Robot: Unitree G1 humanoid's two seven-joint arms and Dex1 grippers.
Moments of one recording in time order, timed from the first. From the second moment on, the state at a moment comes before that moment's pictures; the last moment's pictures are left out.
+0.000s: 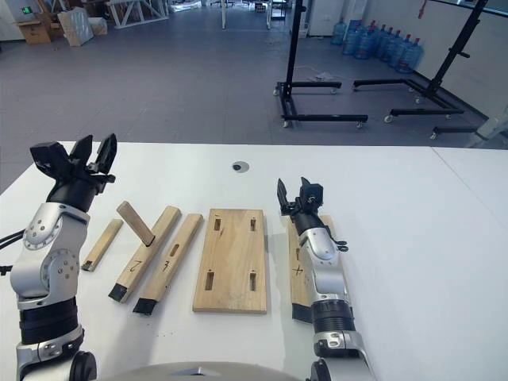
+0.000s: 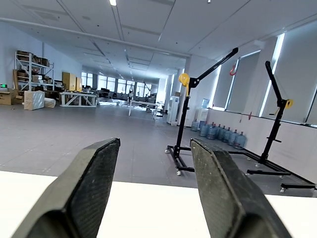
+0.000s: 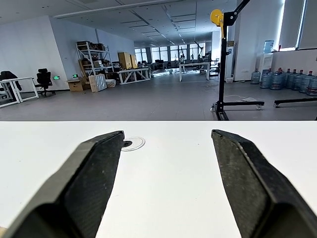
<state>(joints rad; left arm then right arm) -0.25 0.28 0.32 -0.32 -0.45 0.38 -0.16 -0.23 -0.06 -0.08 0.24 0.16 -0.11 0.18</state>
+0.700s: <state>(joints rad) -0.19 0.28 0.19 -0.17 -0.35 0.33 -0.23 -0.24 -0.06 -0.08 0.23 0.16 -0.11 0.20</state>
